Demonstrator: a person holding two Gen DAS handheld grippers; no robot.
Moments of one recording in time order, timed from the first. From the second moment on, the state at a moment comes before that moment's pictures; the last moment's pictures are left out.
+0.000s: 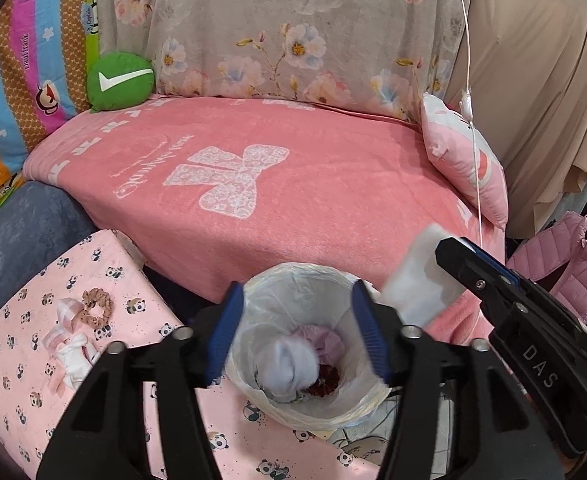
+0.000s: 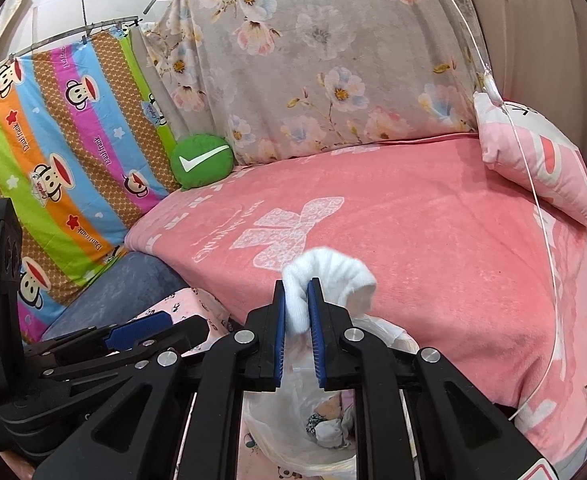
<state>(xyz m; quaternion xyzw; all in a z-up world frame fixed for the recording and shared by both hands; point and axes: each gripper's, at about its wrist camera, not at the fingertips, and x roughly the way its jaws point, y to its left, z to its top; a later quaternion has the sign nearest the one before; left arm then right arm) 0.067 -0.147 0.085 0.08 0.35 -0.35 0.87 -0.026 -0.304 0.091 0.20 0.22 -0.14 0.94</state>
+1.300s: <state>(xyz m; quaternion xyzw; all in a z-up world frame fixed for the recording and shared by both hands) 0.098 -0.051 0.078 0.00 0.36 -0.27 0.89 0.006 -0.227 0.088 0.16 0.25 -0.08 0.95</state>
